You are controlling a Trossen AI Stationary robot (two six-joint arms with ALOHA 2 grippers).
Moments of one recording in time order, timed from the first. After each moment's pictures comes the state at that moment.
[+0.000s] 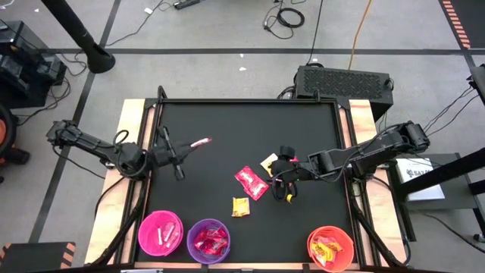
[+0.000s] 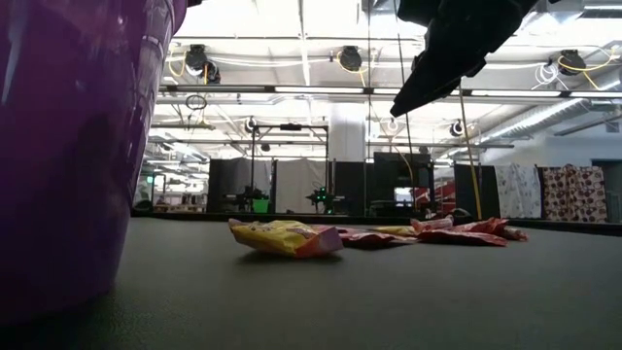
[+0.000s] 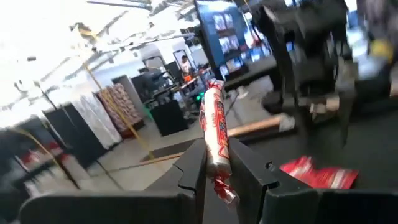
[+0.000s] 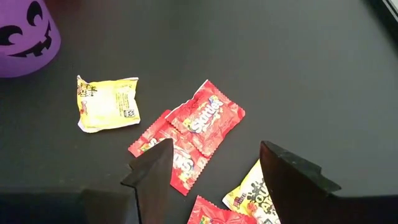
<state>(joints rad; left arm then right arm) -0.34 0.67 0.39 0.45 -0.65 0.56 0.24 1.38 0.92 -0.35 0.31 0.24</state>
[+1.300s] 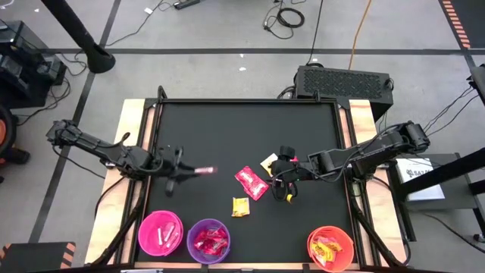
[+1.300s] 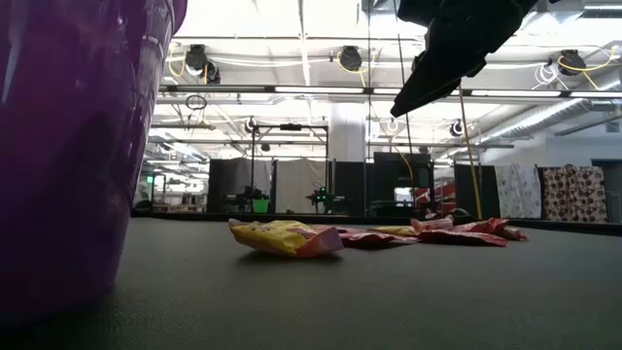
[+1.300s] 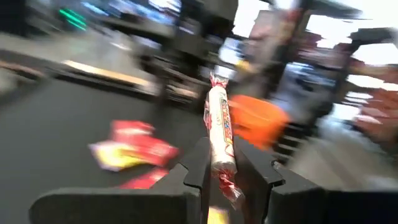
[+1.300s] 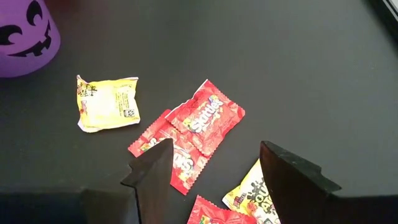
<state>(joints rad) -0.34 0.67 0.40 0.22 -0.22 -0.31 0.24 1.38 0.92 -0.35 0.31 0.24</state>
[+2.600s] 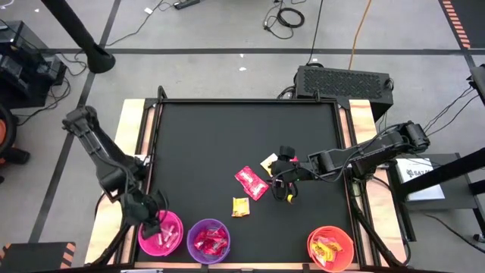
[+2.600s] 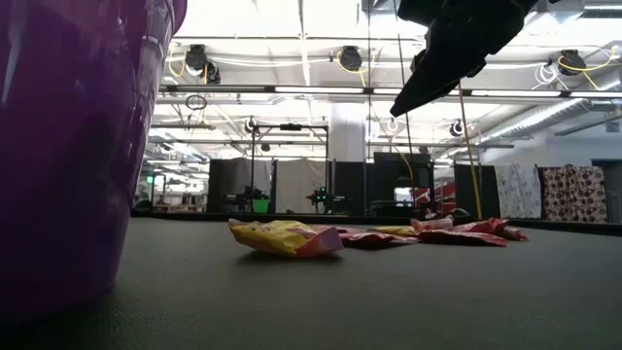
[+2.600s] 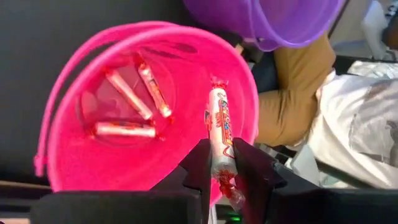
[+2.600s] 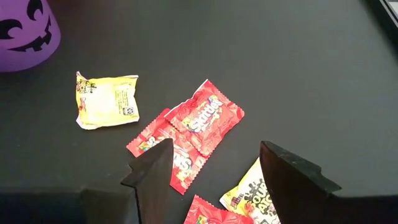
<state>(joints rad) -0.90 1.04 0.83 -0.69 0.10 -1.53 0.24 1.38 0.92 -0.35 0.31 0.22</state>
